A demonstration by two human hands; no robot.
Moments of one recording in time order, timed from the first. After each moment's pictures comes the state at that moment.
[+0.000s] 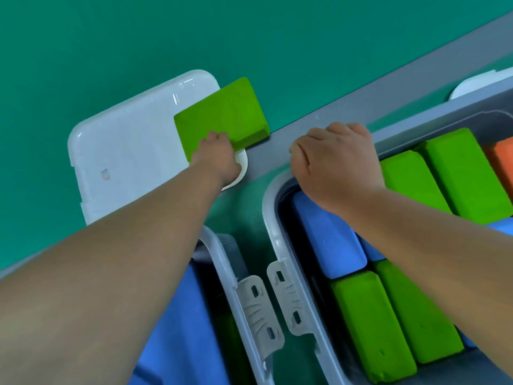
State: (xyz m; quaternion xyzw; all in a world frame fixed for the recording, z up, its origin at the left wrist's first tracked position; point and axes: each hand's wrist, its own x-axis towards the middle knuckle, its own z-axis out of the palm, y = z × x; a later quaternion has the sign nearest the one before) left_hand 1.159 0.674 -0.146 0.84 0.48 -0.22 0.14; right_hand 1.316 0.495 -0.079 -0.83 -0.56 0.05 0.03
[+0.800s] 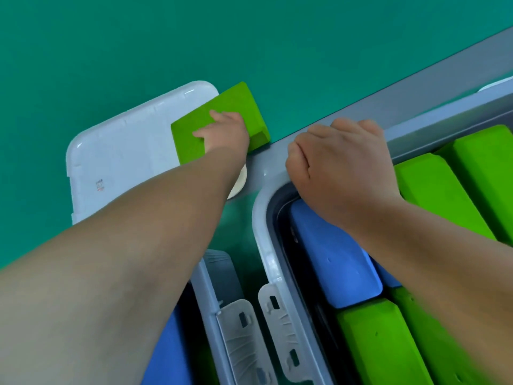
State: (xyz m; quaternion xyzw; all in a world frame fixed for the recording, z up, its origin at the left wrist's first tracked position) left_hand 1.227 0.710 -0.210 0.83 0.50 -0.25 -0.06; right_hand 1.316 0.492 -0.094 -0.82 -0.56 -0.06 0.11
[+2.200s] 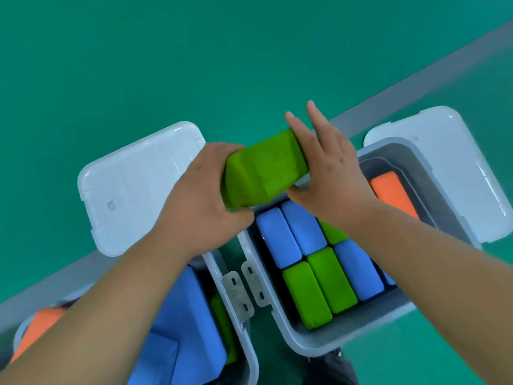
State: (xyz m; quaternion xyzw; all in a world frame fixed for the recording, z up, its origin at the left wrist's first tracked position) left_hand 1.168 0.571 0.156 0.86 0.35 0.05 0.37; right_hand 1.373 0.446 0.109 -0.80 -0.55 0.12 0.19
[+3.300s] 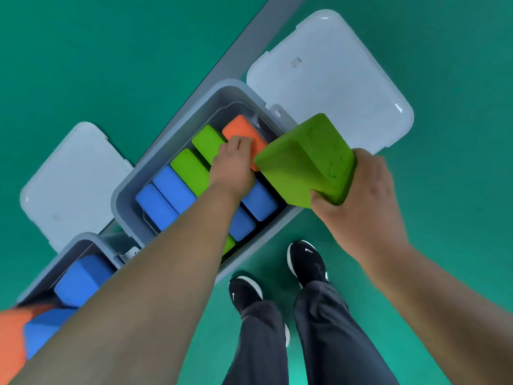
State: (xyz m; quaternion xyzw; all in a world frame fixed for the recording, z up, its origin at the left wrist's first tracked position) left_hand 1.455 0.297 0.009 0.93 0.28 -0.20 0.16; right_hand 1.526 0.053 0.122 -0.92 -0.16 0.22 0.28
